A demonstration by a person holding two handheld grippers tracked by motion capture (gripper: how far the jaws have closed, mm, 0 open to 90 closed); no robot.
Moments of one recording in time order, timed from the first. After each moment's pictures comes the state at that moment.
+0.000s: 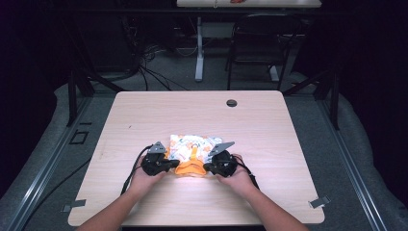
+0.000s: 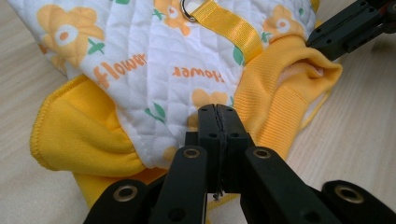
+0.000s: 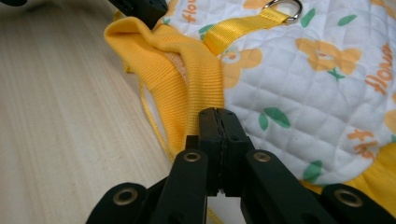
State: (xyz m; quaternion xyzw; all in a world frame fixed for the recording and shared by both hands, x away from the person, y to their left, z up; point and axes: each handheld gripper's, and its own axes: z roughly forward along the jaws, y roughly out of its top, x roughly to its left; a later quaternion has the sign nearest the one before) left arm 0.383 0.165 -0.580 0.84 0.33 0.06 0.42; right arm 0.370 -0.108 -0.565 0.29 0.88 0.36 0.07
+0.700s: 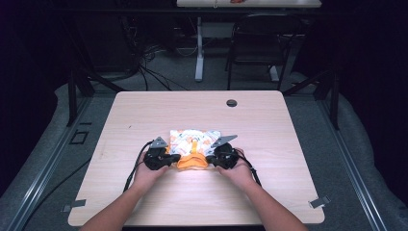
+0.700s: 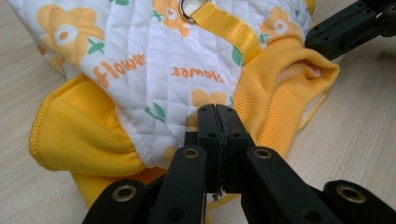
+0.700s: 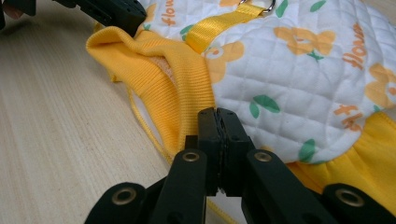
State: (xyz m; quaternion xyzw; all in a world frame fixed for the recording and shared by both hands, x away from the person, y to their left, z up) left arm 0.397 0.161 -0.581 0.83 0.35 0.07 0.43; right arm 0.393 -0.114 -0.567 0.33 0.87 0.37 0.08
